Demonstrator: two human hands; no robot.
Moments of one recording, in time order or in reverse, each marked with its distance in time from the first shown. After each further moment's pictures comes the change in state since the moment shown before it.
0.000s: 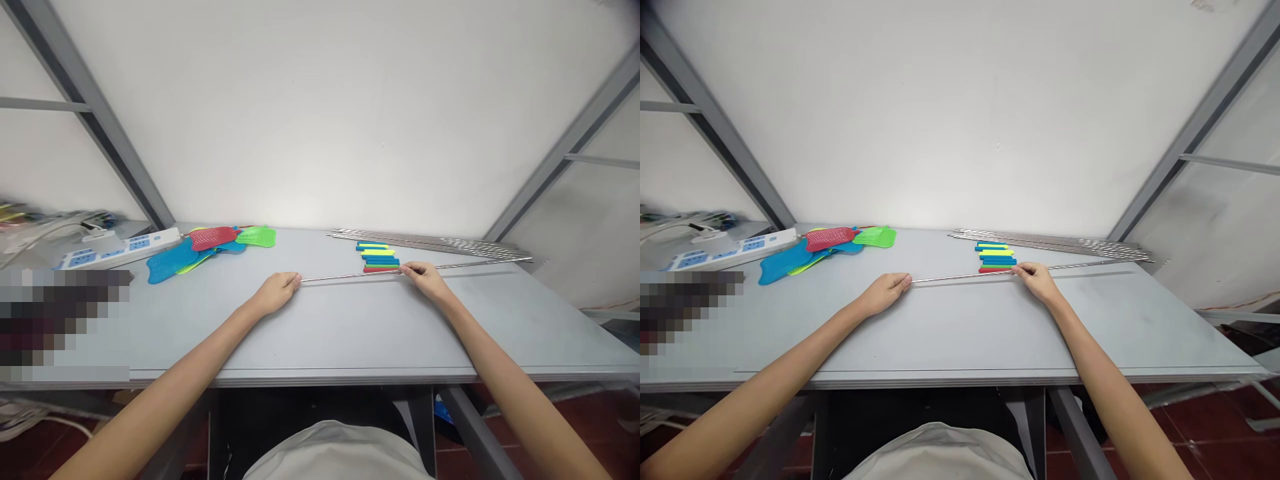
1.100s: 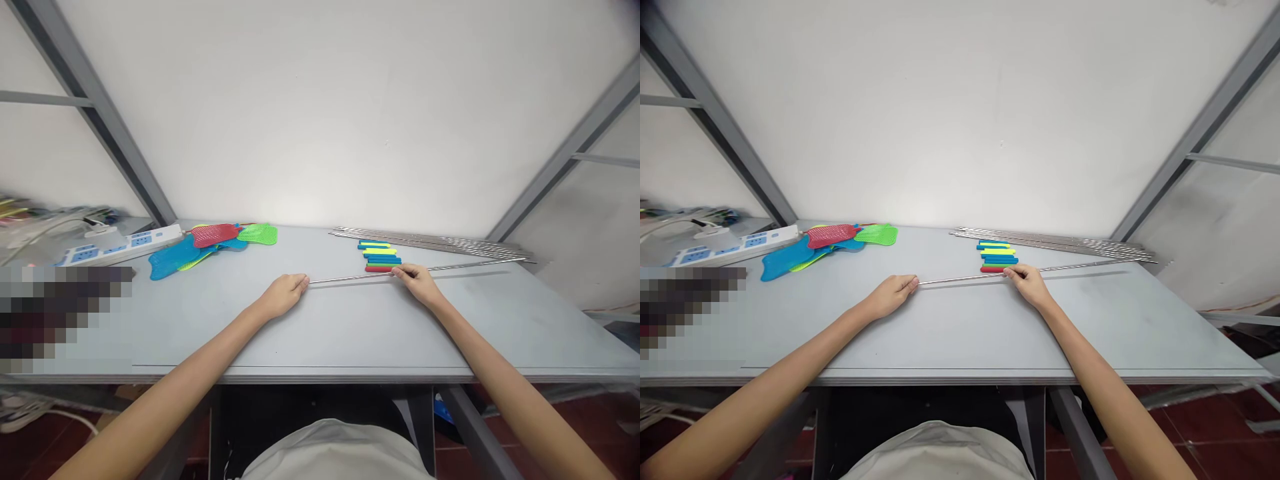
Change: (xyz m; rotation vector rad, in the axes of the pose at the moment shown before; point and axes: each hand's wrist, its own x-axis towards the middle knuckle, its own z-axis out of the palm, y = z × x) left_hand -0.004 0.012 0.006 -0.018 -0.025 0.029; right_hand -0.006 -0.017 0.019 0.049 0.014 -0.024
